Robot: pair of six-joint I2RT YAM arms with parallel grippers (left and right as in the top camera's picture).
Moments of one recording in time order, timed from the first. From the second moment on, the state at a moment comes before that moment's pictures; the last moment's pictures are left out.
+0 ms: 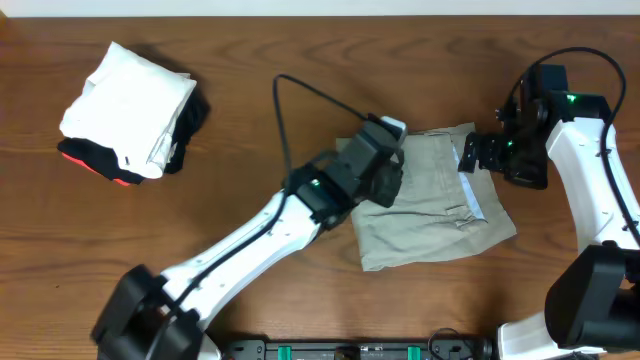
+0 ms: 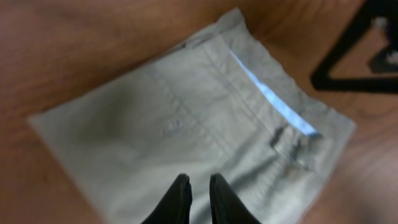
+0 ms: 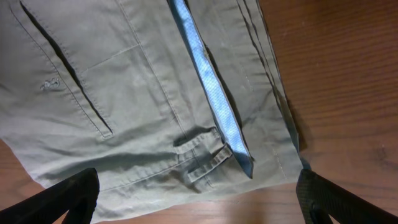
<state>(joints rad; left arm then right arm) -0.81 1.63 1.19 -0.35 0.04 -0.36 -0.07 1.69 1.38 -1.19 -0.14 0.18</state>
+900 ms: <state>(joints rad) -0.63 2.01 1.21 -0.22 0.00 -0.31 -0.07 1.69 1.38 -1.19 -0.14 0.18</state>
